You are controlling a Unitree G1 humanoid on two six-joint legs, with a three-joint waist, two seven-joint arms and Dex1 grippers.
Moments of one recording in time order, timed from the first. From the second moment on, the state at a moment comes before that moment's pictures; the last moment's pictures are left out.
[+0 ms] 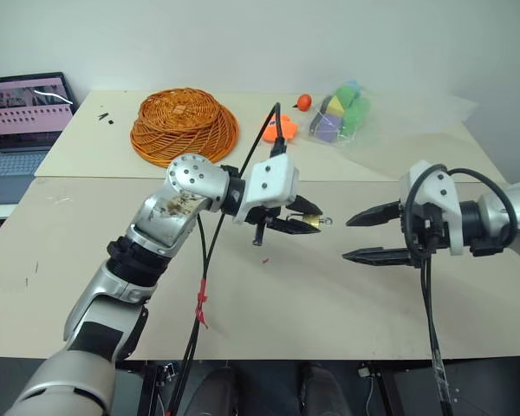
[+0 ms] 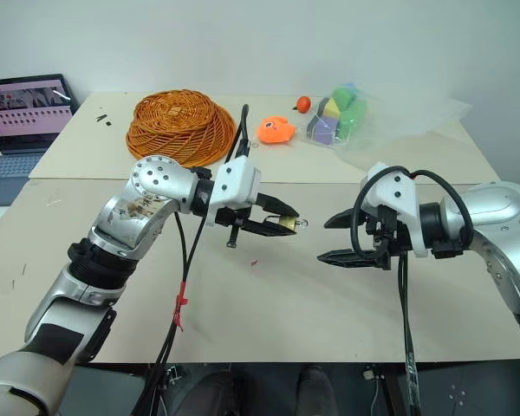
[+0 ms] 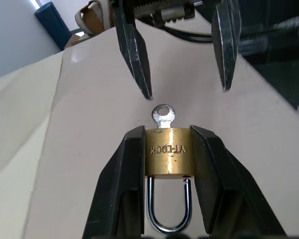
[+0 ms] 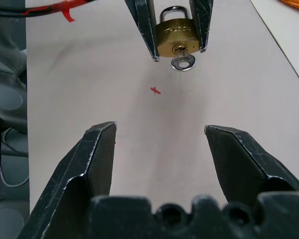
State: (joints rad) left arm -0.93 0.45 -0.33 -0.01 -0.34 0.47 -1.22; right arm -0.53 -1.09 -0.03 -0.42 0.61 0.75 1.16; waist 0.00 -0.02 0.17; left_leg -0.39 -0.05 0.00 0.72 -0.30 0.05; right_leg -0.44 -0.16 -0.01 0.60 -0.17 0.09
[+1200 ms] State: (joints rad) left arm -1.03 0.41 -0.12 0.04 -0.80 1.34 -1.13; right arm -0.54 -1.03 -0.10 -0.42 0.65 0.72 1.11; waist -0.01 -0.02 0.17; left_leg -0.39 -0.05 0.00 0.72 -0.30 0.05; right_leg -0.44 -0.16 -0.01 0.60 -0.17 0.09
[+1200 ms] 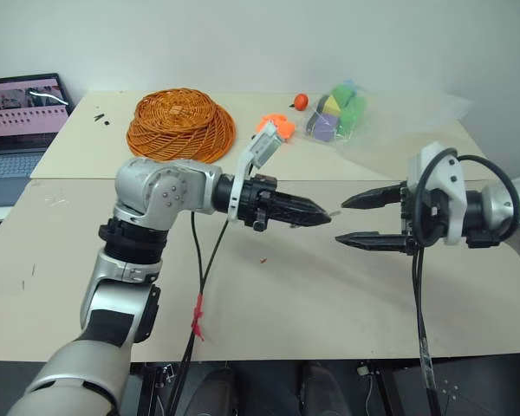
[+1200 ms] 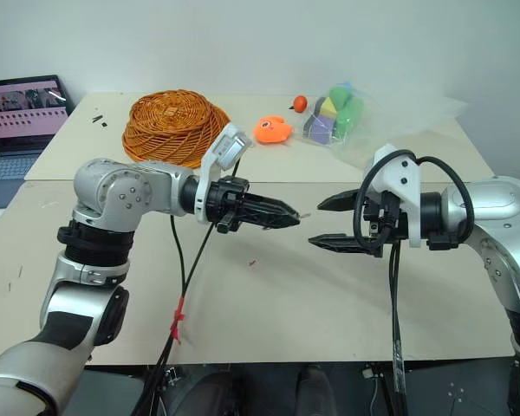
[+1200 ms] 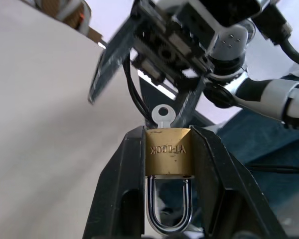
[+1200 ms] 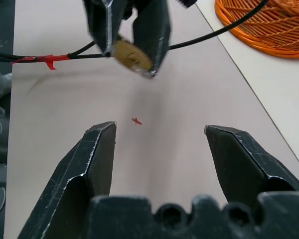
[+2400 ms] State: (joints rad) left arm -1.04 0.33 -0.05 0.14 -0.92 1.48 -1.03; right arm -0.60 -0.95 -0.08 -0.50 0.82 0.80 1.06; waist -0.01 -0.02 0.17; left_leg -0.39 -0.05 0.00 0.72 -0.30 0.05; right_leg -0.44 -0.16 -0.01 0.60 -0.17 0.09
